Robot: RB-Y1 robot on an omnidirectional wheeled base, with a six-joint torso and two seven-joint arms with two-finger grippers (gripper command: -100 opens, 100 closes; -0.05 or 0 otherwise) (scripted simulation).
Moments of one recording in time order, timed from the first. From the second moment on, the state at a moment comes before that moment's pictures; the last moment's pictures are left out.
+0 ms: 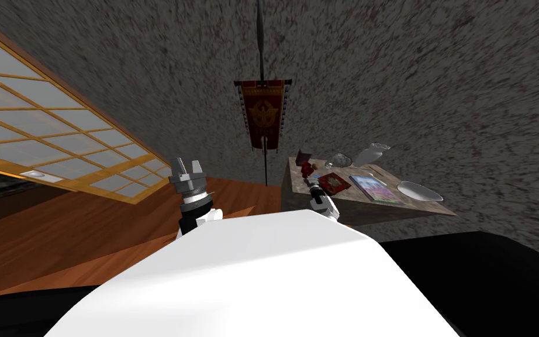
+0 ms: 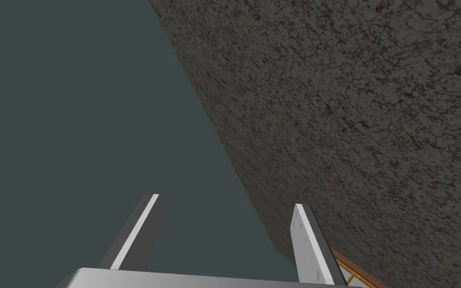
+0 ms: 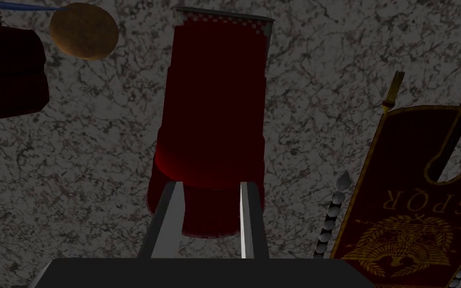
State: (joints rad) left arm 0.49 0.00 0.05 -2.25 0.05 -0.63 -0.05; right arm 0.17 -0.22 -0.30 -1.44 0.62 -0.19 0.81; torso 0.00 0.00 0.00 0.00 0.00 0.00
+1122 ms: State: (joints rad) left arm 0.49 0.00 0.05 -2.25 0.05 -0.63 -0.05; right arm 0.38 -0.38 -0.43 -1.53 0.65 -0.22 0.79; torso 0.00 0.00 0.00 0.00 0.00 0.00
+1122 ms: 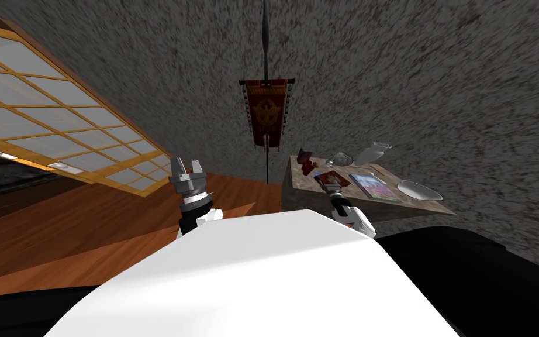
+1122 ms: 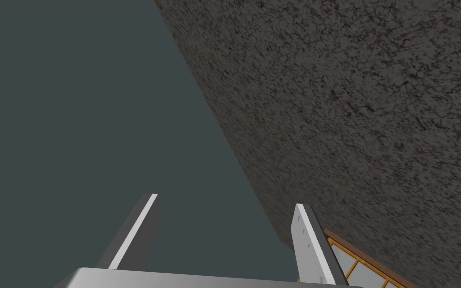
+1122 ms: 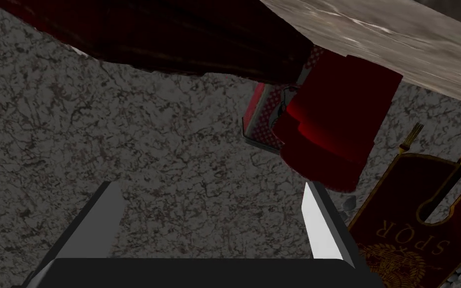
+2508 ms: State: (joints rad) left arm 0.49 0.00 0.05 -2.25 0.05 -0.63 -0.05; right arm 0.80 -0.67 -0.55 -1.62 0.72 -0.33 0.79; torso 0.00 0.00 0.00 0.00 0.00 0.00
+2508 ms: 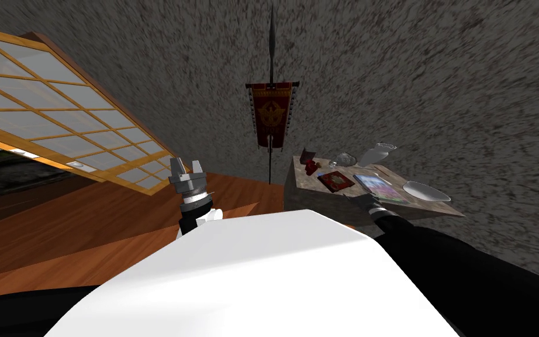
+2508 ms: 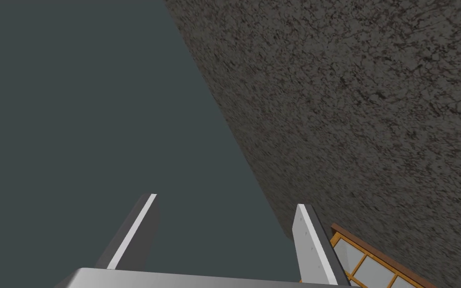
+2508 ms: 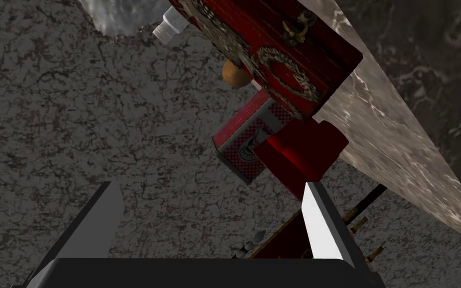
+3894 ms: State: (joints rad) left arm 0.49 0.00 0.05 -2.25 0.05 -0.63 -0.05; right arm 1.23 -0.99 -0.69 -1.68 0.78 -0.45 0.80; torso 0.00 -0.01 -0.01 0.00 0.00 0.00
